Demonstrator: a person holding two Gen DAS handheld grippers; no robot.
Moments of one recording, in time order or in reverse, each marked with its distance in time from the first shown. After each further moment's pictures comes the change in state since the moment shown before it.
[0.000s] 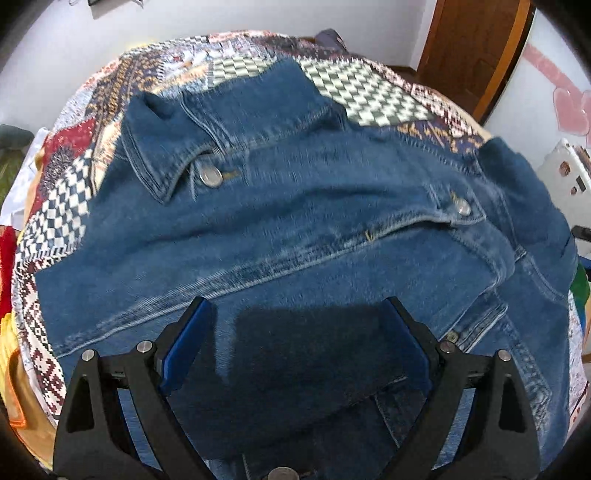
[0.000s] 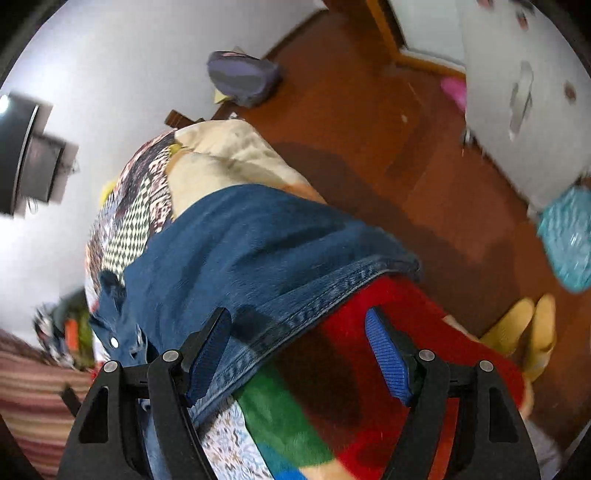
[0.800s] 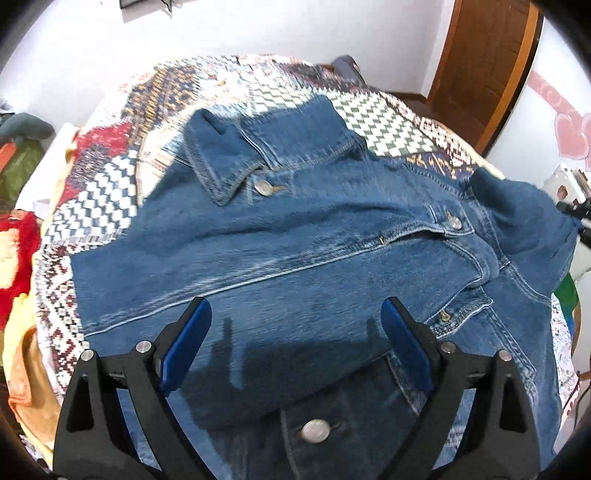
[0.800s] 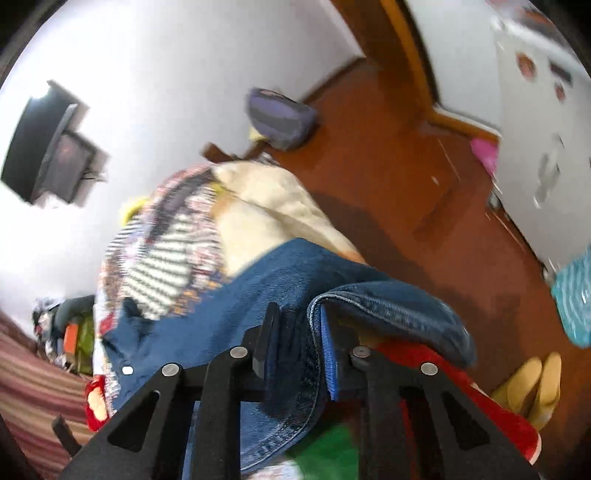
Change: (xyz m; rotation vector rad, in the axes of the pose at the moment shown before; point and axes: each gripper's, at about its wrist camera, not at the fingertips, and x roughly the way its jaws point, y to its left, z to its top) left arm -0.060 0.029 -0.022 -0.063 -0.116 0.025; right arm -0.020 0.073 0.022 -0.172 -0.216 0.066
